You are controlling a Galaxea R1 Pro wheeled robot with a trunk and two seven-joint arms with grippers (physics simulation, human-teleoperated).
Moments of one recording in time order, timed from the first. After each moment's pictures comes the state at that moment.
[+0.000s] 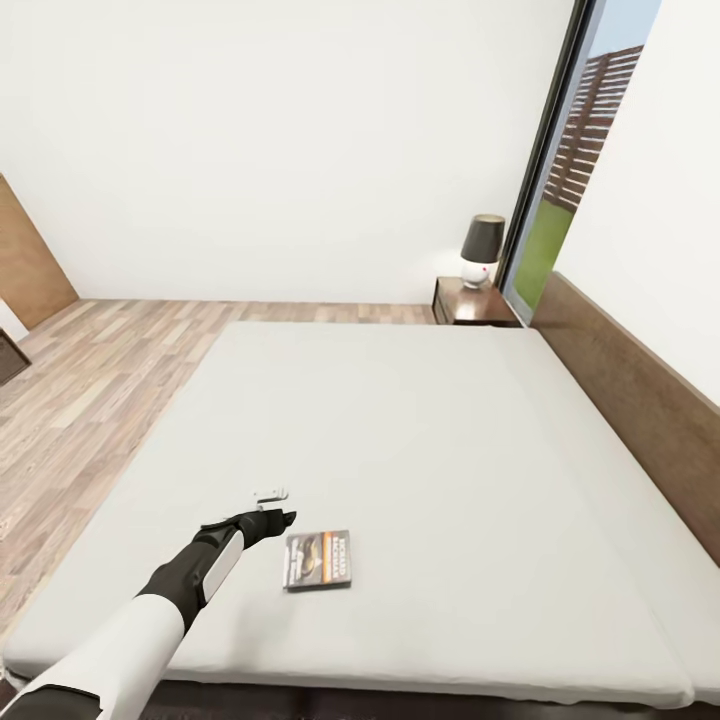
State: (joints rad) left arm -0.73 0.03 -0.17 -0.56 0.32 0.33 -0.05; right arm 0.31 0.03 0.15 0.04 -0.08 0.32 -0.22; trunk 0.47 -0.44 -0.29
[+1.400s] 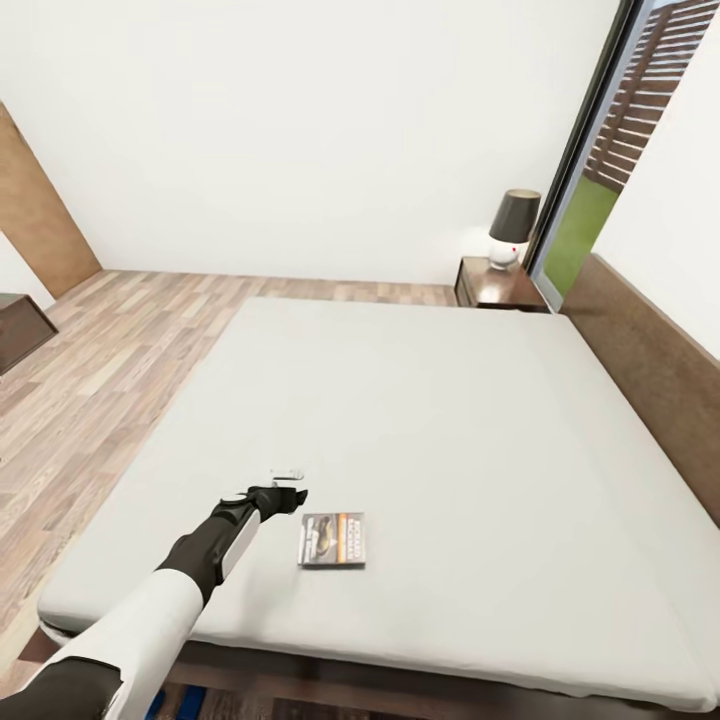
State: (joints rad) left arm -0.80 -0.02 -0.18 -0.57 0.17 0.32 -0.05; right arm 0.31 0.03 0.15 0.04 -0.08 0.32 -0.22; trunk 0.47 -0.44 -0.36
